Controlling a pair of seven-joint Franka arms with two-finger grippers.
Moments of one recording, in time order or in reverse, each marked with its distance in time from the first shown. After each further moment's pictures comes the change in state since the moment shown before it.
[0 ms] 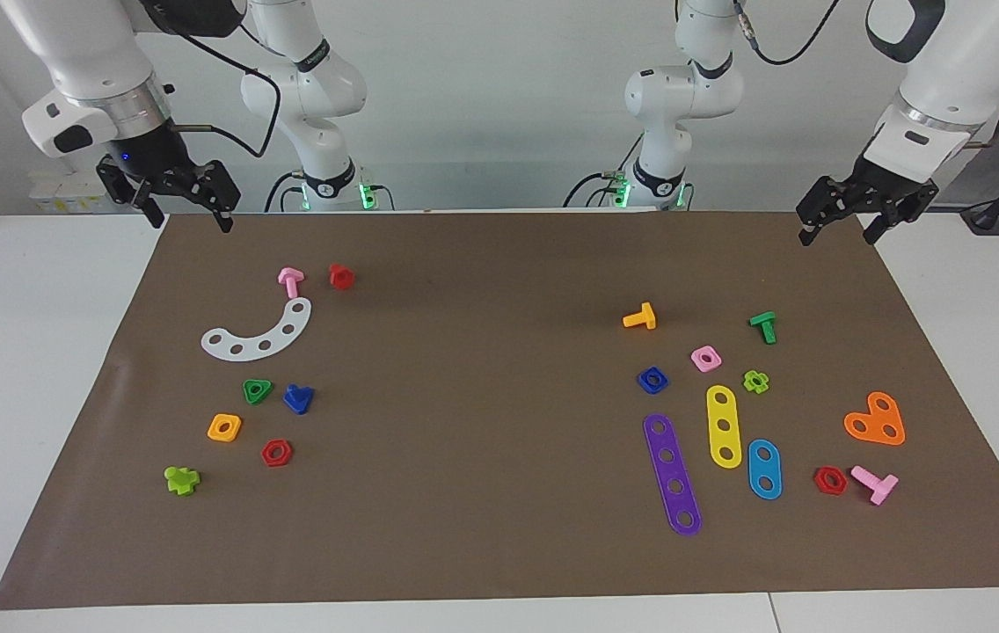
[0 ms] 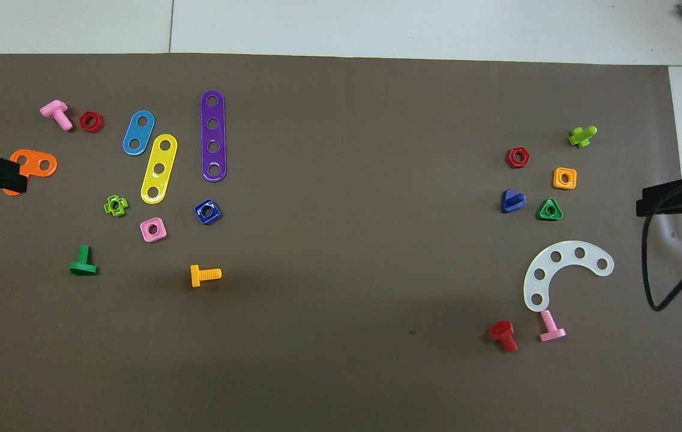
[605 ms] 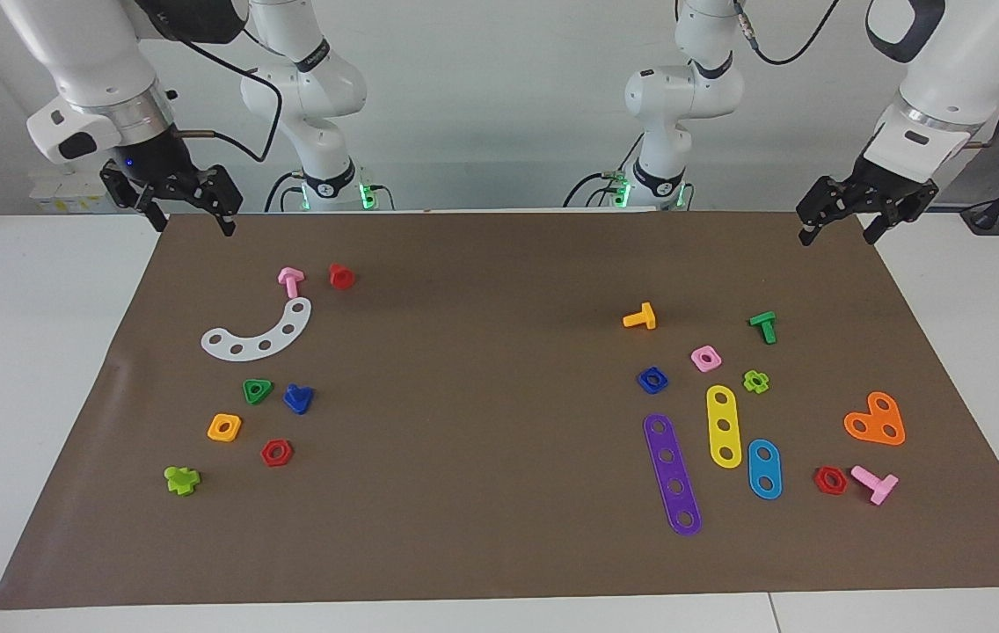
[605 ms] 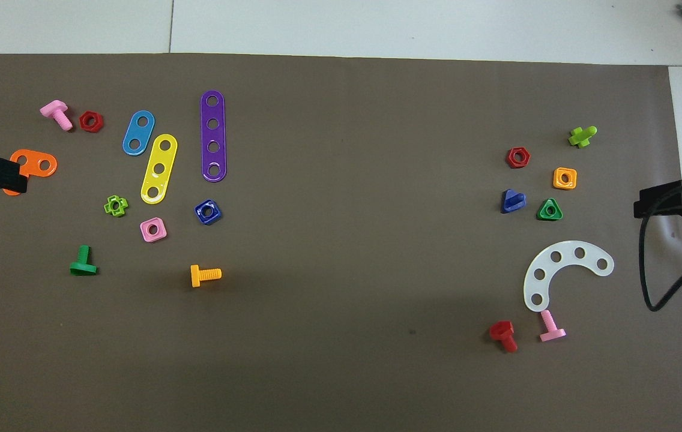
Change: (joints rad) left arm 0.000 0.000 0.000 0.000 0.000 0.000 0.000; right arm 0.001 0.004 0.001 -0.046 0.001 0.073 -0.001
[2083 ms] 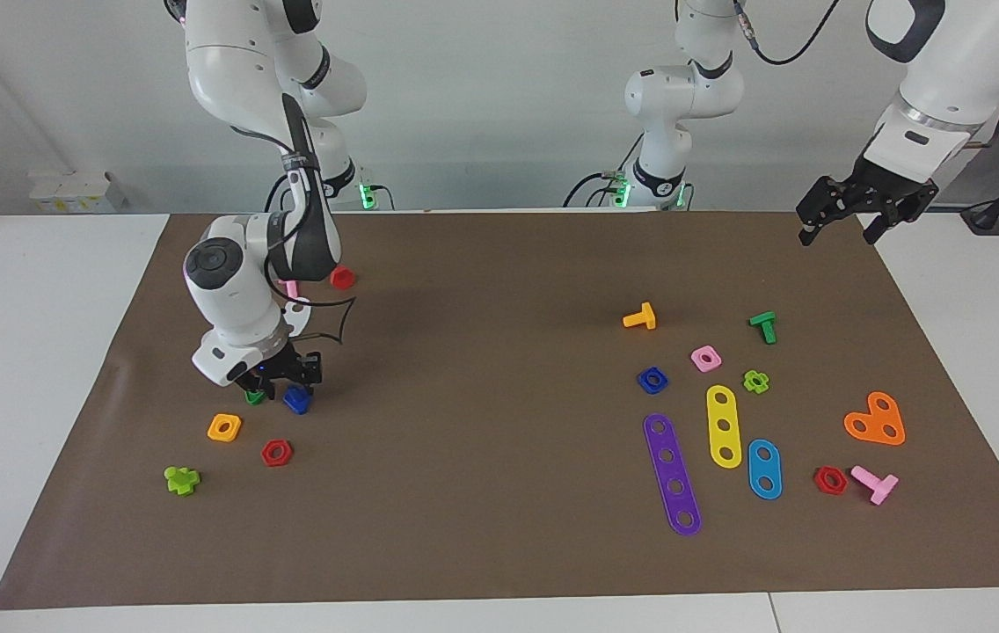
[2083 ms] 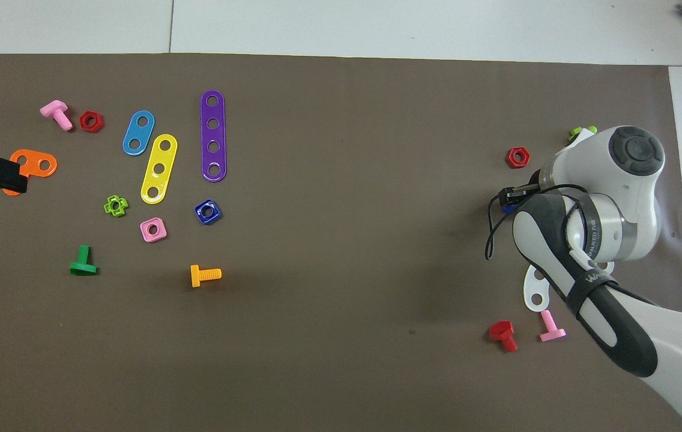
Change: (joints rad) left arm 0.000 0.000 0.000 0.000 0.000 0.000 0.000; right arm 0.057 0.385 0.007 -0.297 0.029 0.666 -0.139
